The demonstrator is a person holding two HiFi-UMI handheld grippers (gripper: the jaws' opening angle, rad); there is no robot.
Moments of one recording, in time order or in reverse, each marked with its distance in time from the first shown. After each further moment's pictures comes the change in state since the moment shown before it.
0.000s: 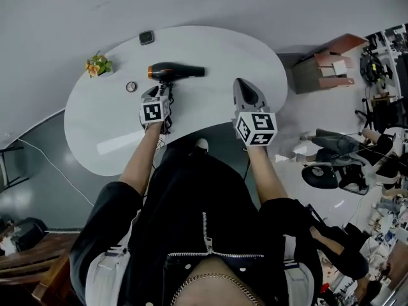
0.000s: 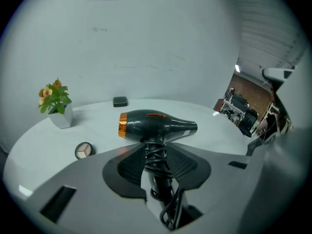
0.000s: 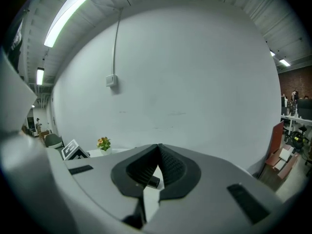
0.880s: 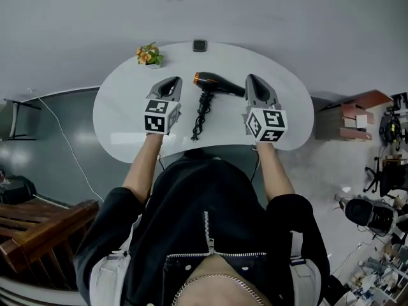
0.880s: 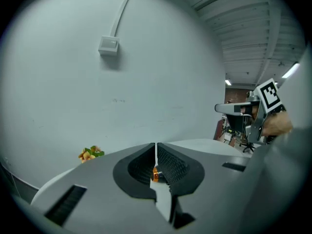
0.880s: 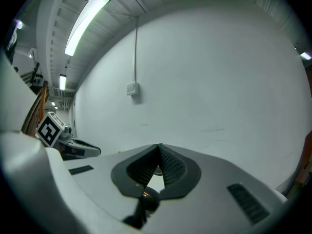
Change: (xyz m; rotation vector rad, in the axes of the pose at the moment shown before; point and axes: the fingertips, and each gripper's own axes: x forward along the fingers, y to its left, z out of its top) left arm -0.157 0.044 0.111 0.130 -0.387 0.040; right arm 0.084 0.094 0.058 -0.079 -0.115 0.228
